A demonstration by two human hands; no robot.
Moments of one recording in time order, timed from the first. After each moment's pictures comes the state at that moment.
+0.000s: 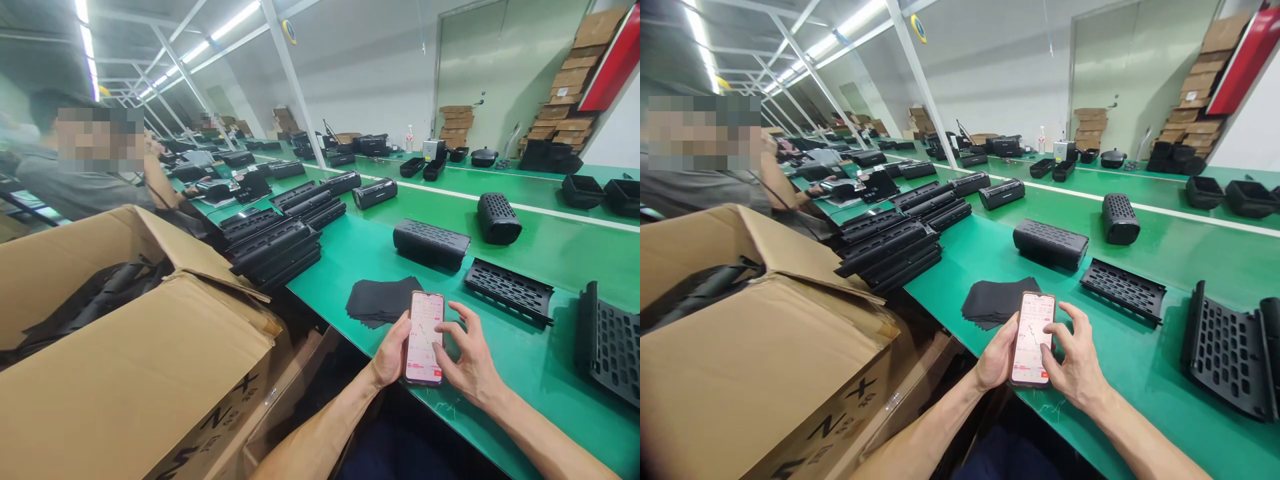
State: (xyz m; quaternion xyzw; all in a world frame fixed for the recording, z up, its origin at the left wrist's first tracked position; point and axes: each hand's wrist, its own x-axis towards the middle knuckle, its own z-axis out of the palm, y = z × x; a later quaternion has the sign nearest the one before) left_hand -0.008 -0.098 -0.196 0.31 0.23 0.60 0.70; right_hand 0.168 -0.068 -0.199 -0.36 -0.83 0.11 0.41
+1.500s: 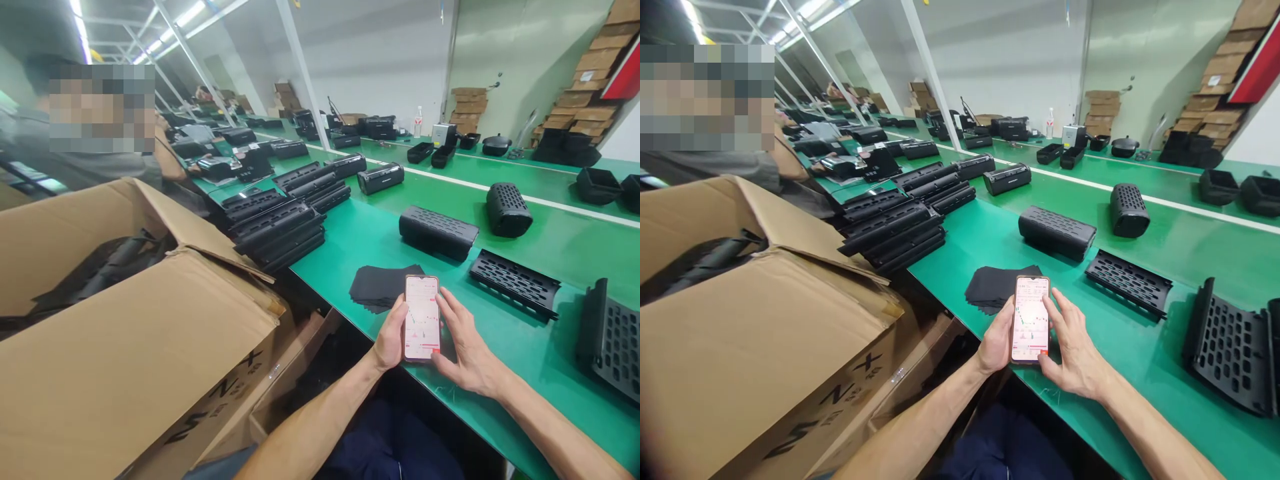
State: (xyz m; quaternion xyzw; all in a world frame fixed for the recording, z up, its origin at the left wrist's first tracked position) left_hand -0.004 -0.098 -0.193 0.28 0.25 0.65 0.66; right_hand 0.180 -0.063 -0.183 -0.27 -0.91 0.18 0.26
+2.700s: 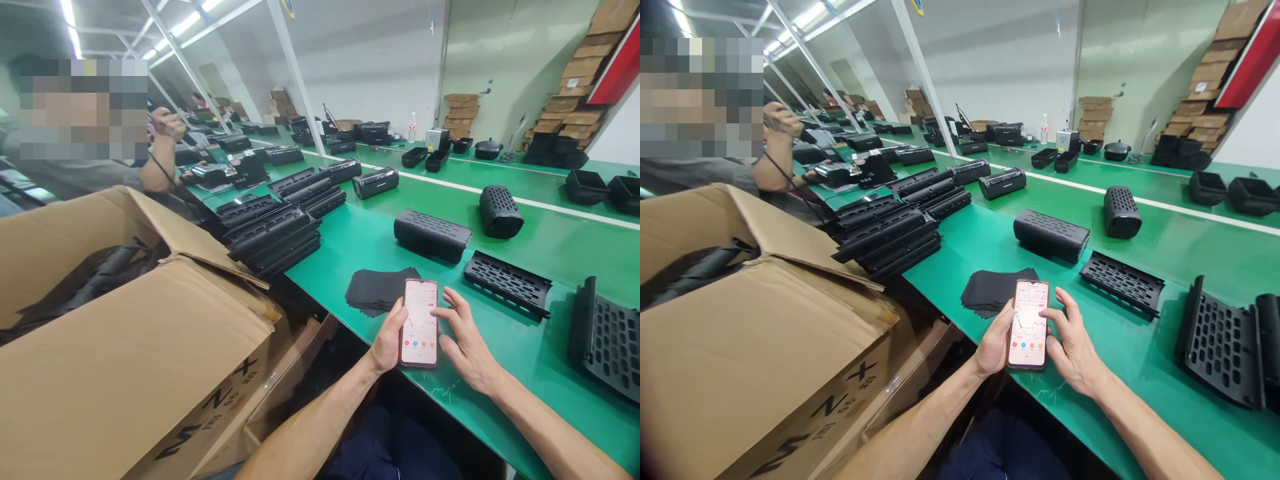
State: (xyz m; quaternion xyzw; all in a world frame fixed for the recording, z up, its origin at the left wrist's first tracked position) left_hand -0.006 -0.097 -0.195 0.30 0.25 0.62 0.68; right_hand 0.181 -0.061 -0.191 -0.31 -0.85 0.27 0.34
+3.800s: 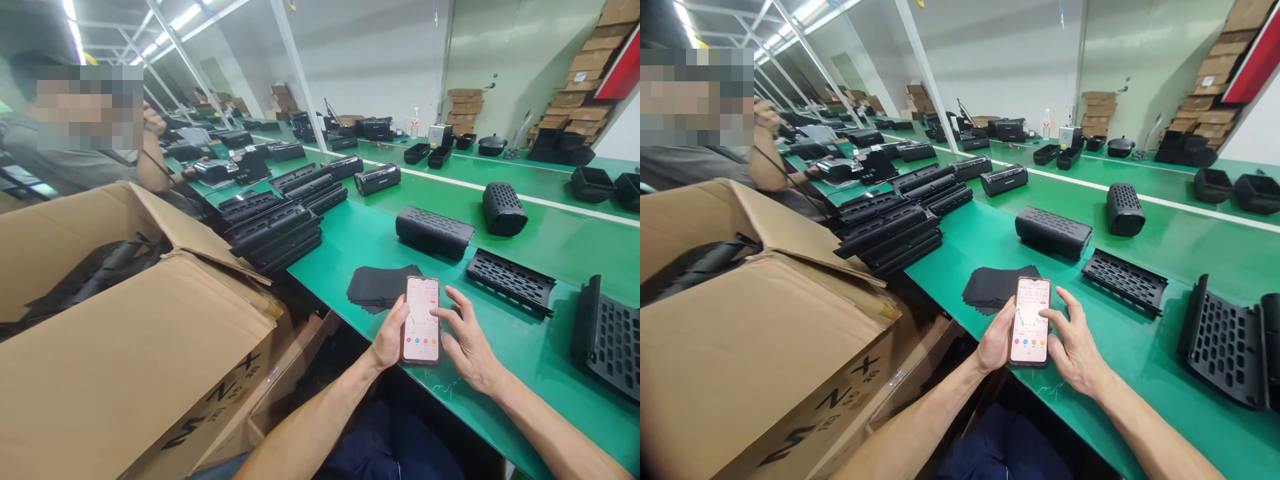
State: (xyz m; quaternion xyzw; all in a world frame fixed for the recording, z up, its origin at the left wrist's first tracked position) left_hand -0.005 -0.097 -0.196 0.29 0.26 0.63 0.67; right_hand 0.181 -0.062 -0.192 -0.31 -0.87 0.20 0.34
